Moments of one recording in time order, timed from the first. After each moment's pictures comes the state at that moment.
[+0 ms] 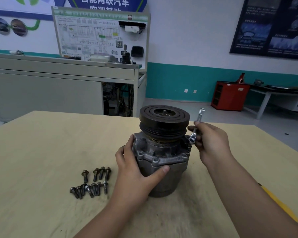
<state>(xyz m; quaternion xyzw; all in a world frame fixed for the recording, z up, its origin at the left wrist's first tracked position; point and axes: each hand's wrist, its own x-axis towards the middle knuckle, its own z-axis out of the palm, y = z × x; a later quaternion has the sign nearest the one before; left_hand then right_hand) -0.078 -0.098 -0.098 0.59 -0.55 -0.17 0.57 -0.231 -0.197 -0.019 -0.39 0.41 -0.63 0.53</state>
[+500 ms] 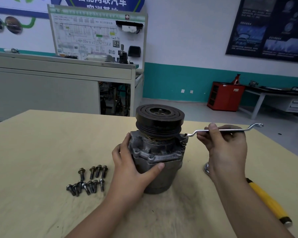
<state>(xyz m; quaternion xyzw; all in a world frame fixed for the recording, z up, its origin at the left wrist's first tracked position) -0.079 -0.097 -0.096 0.58 -0.54 -0.18 0.58 -0.251 -0.154 -0.026 -0.41 0.31 -0.76 0.40</state>
